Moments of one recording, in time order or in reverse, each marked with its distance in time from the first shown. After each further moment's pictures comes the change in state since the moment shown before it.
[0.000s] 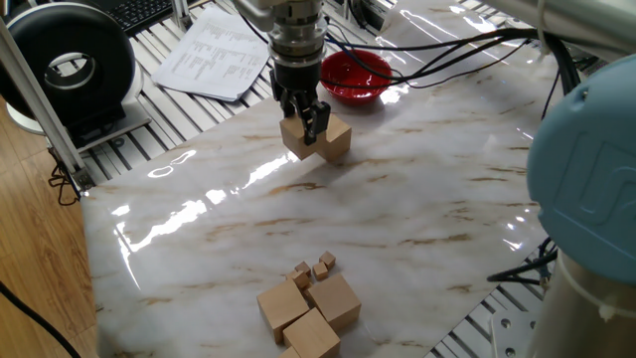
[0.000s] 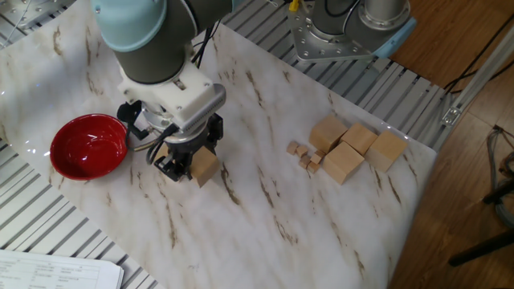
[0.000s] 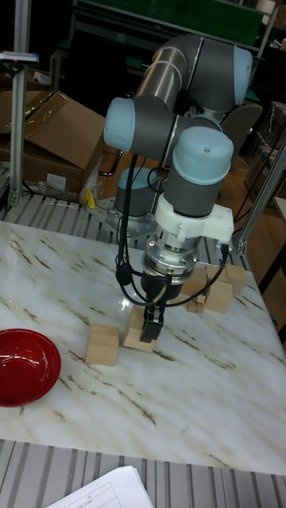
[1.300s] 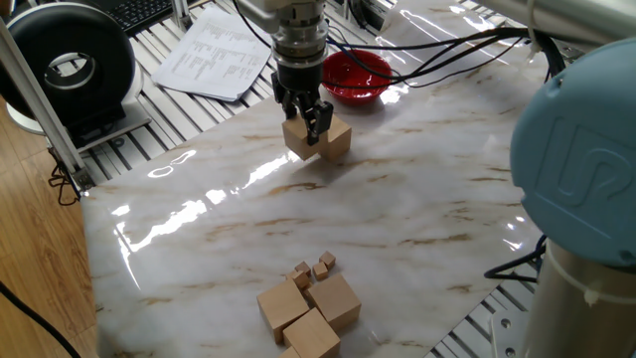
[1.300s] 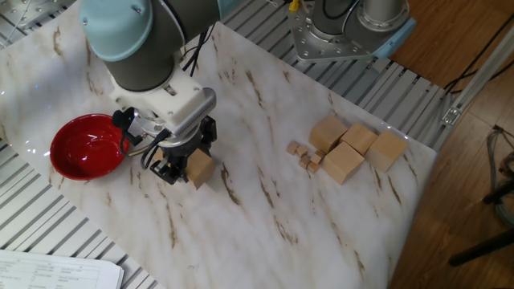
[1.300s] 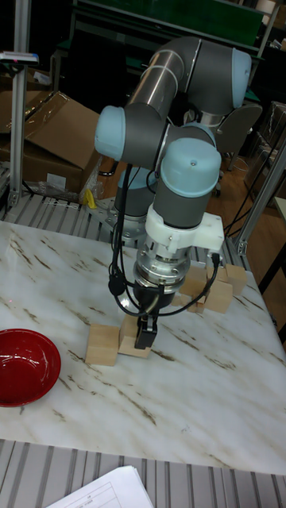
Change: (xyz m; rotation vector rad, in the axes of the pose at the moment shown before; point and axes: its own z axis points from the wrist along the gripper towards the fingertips) arm 0.011 -0.007 0.014 -0.015 -0.017 -0.040
